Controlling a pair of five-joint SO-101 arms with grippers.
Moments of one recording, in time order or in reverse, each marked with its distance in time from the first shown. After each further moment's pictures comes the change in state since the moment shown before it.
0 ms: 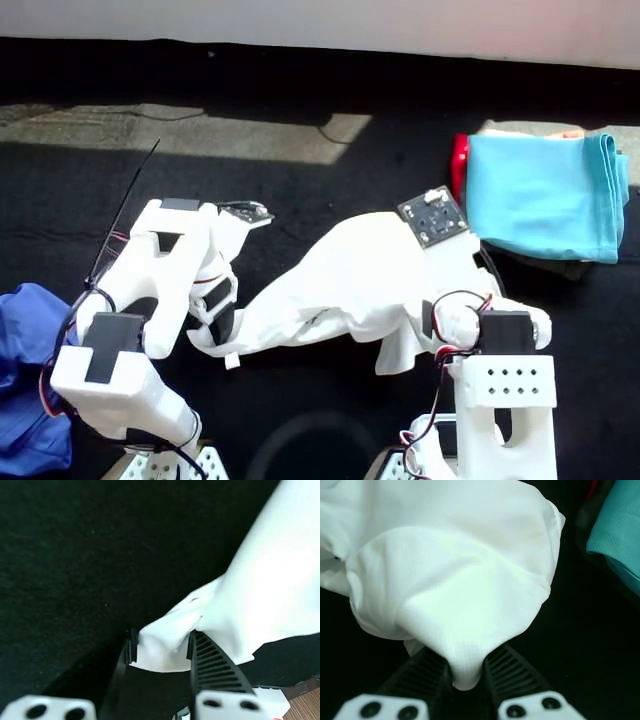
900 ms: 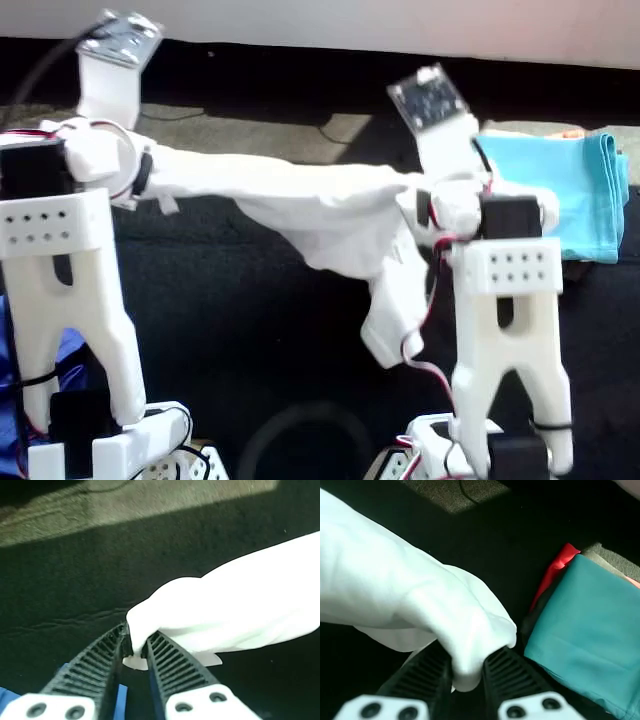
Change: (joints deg) left arm -13.0 -23.3 -49.8 18.6 12.9; right arm -4.8 37.5 -53.5 5.1 0.0
